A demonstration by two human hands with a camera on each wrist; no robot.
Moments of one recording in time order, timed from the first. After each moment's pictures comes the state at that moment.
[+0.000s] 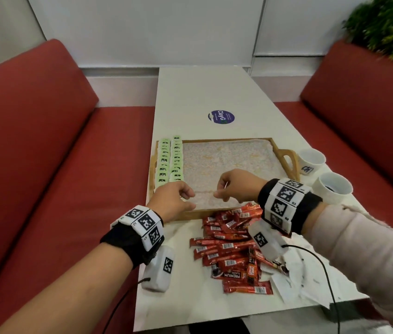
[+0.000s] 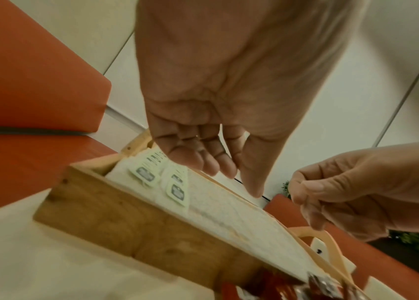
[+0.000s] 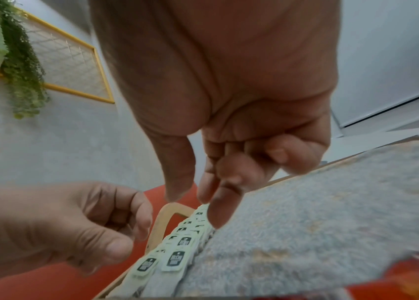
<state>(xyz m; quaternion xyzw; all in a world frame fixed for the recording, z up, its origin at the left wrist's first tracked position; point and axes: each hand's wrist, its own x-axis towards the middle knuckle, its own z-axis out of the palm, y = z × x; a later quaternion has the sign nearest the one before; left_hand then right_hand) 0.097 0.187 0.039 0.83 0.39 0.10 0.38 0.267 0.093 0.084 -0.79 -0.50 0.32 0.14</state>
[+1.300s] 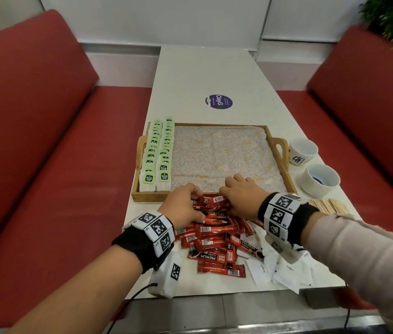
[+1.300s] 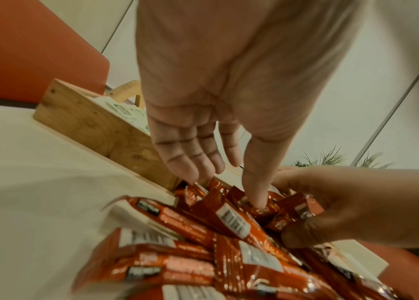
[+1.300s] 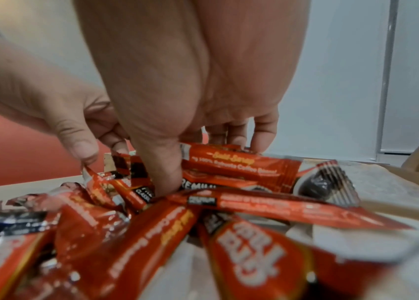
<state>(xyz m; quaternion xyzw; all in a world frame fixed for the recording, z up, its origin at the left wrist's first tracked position) 0.129 0.118 0.013 0.81 0.40 0.05 0.42 0.293 0.037 0.037 -0.70 -0.69 0.07 -0.16</state>
